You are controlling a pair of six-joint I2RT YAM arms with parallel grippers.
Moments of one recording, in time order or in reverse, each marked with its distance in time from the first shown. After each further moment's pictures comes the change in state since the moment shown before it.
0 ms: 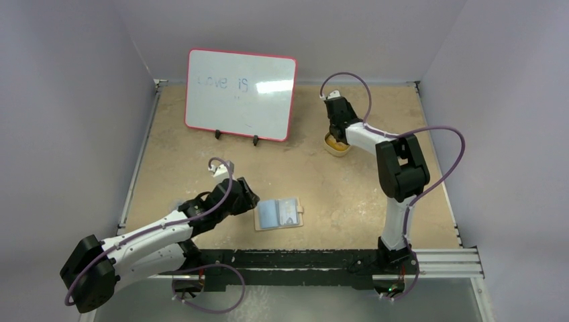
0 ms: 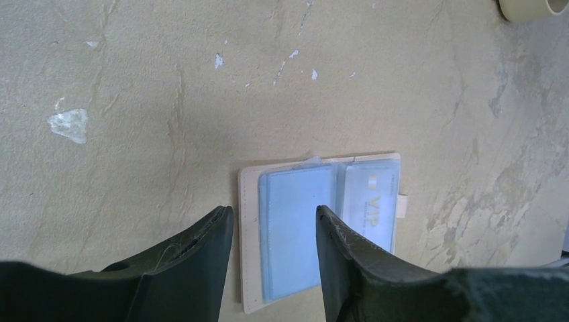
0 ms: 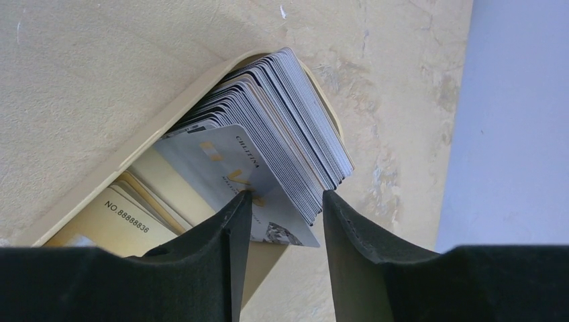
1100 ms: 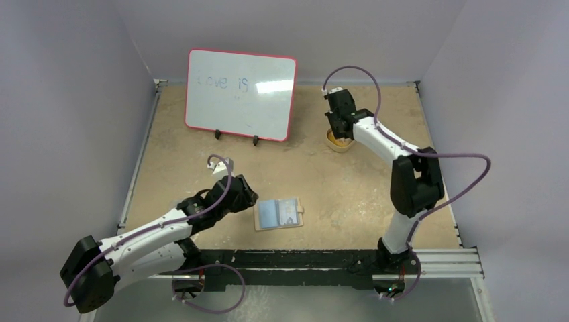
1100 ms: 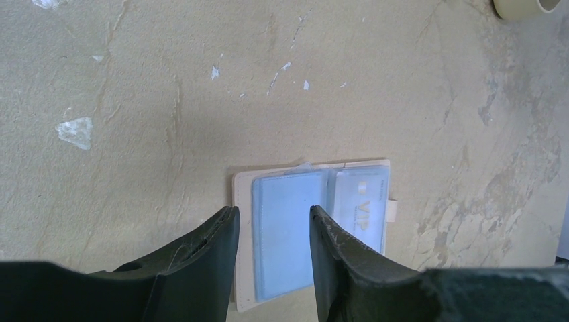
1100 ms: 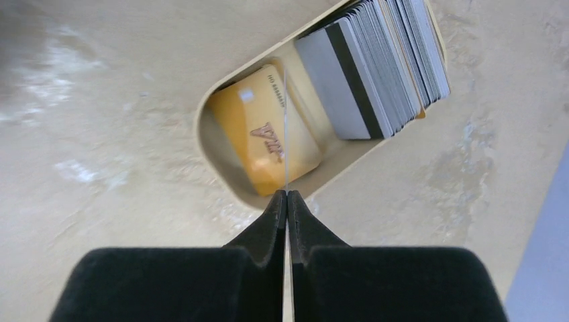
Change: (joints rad) left arm 0.003 -0.002 0.048 -0.048 -0.017 0.000; right arm 0.030 -0.142 0.082 -0.387 -0.267 0.249
